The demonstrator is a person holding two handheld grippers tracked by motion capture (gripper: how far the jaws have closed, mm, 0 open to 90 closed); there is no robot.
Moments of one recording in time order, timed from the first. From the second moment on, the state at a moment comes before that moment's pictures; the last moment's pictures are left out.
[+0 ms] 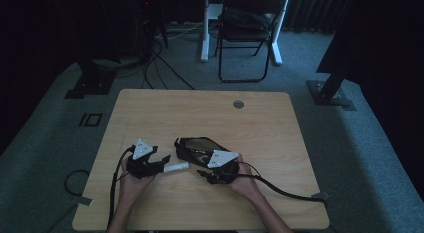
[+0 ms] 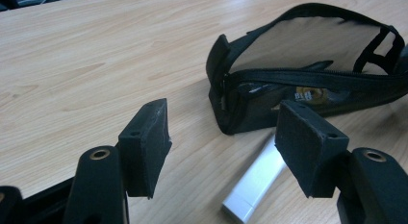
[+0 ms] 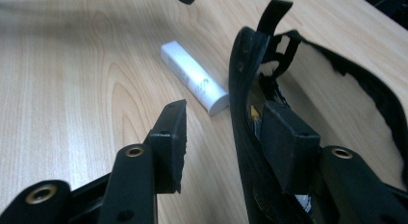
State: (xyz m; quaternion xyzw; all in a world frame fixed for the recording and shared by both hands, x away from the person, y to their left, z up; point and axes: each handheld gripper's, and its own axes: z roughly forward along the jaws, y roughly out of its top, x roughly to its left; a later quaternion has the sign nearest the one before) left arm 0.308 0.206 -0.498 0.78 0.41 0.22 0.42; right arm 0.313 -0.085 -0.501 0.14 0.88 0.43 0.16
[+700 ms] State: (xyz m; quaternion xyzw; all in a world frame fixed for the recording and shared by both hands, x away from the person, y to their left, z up) left arm 0.305 0.196 -0.504 0.80 0.39 0.21 0.41; right arm 0.290 -0.089 -0.492 0.10 0.87 0.44 0.19
